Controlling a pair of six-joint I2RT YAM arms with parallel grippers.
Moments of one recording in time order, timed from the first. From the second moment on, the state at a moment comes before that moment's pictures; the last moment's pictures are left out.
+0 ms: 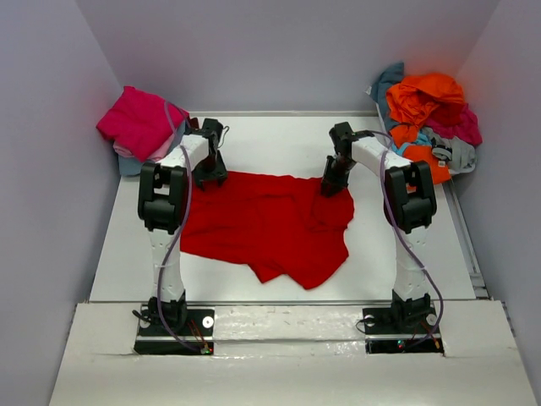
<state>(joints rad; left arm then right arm) -0.20 2.17 1.73 -0.89 -0.22 -0.51 0.28 2.21 1.76 -0.91 -0.18 0.61</state>
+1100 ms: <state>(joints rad) -0.11 2.25 1.89 -0.97 -0.15 -0.51 0.12 2.16 1.68 -0.94 -0.14 0.65</state>
